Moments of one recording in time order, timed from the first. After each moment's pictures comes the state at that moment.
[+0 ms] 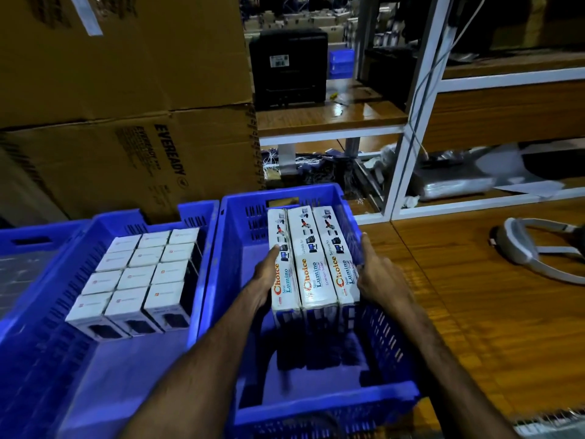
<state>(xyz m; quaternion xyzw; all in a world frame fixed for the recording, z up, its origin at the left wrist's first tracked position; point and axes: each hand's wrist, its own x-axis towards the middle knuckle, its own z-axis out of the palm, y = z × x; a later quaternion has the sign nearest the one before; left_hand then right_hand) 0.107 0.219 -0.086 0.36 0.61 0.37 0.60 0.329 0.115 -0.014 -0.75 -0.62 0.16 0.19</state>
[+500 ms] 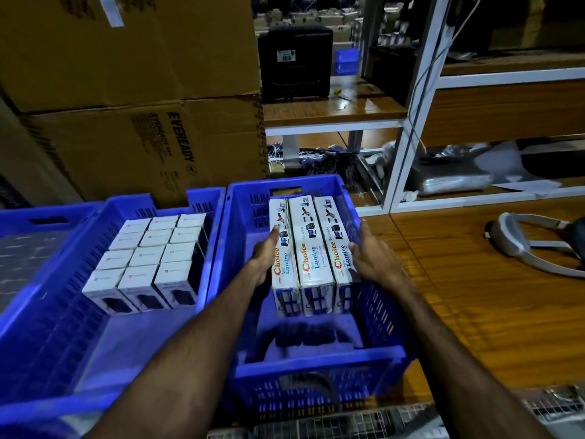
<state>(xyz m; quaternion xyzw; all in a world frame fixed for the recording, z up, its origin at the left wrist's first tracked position) 0.100 0.200 -0.061 0.43 0.61 0.33 0.58 0.331 0.112 -0.008 -0.73 -0.62 0.20 0.22</state>
